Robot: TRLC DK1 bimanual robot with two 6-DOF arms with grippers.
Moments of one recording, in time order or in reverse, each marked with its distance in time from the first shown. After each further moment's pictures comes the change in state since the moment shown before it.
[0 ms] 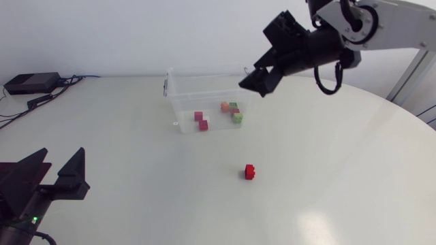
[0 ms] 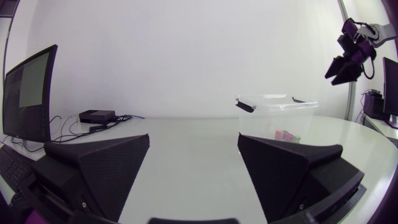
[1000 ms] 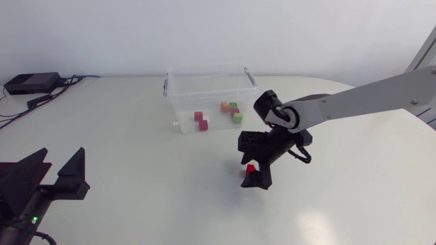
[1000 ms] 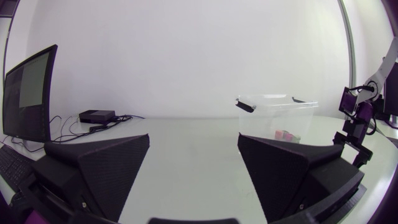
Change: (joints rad) left arm 0.000 0.000 0.000 0.000 0.000 0.000; right arm 0.092 0.272 -0.301 -0.093 -0.010 -0.398
